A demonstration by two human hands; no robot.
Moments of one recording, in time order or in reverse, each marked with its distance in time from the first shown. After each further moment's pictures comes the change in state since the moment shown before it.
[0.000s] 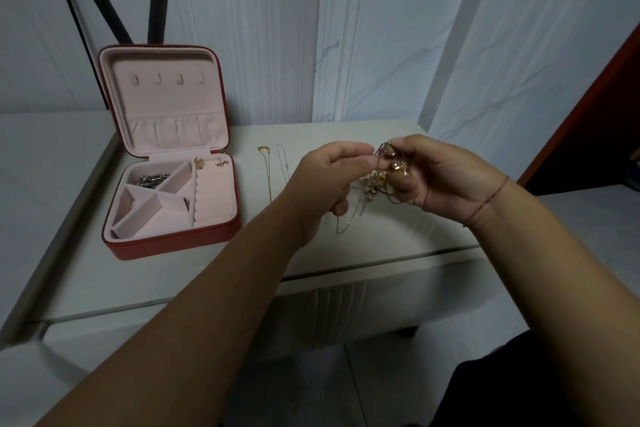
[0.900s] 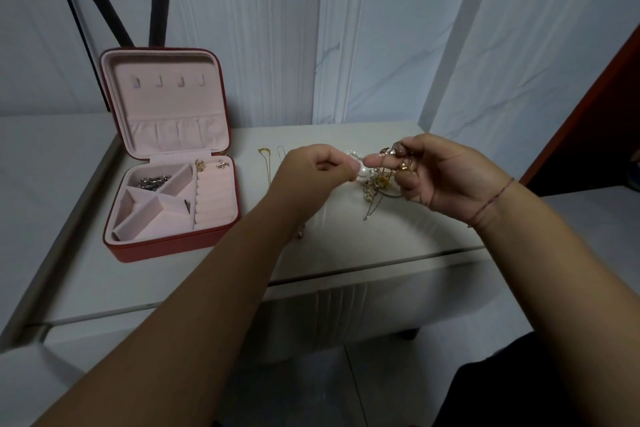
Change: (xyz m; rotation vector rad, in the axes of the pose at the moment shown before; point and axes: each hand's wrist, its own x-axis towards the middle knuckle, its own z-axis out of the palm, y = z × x) left_hand 0.003 -0.001 -0.017 0.302 0.140 0.127; right_hand 0.005 -0.002 -0.012 0.053 0.074 -0.005
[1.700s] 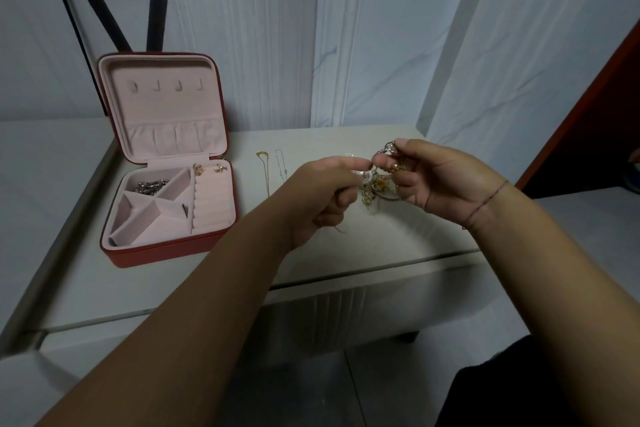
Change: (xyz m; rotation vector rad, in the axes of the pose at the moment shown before) left_hand -0.003 0.009 0.006 -0.341 -0.301 -0.286; right_hand 0.001 0.001 0.005 0.044 0.036 -0.018
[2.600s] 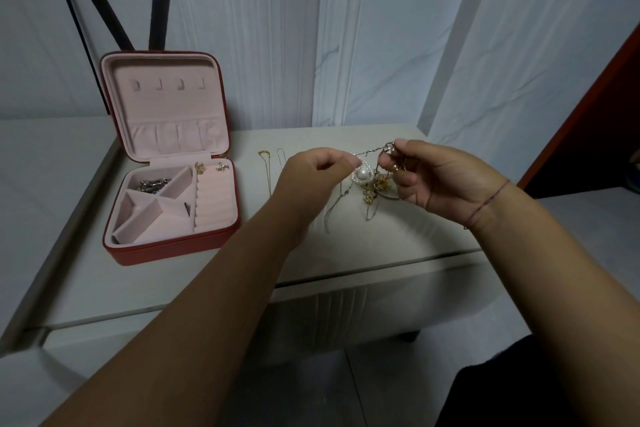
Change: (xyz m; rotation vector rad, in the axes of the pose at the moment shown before) left_hand 0.006 -0.008 -0.003 0.222 0.330 0.294; right_hand 0.002 0.002 -0.003 -0.041 0.003 -0.004
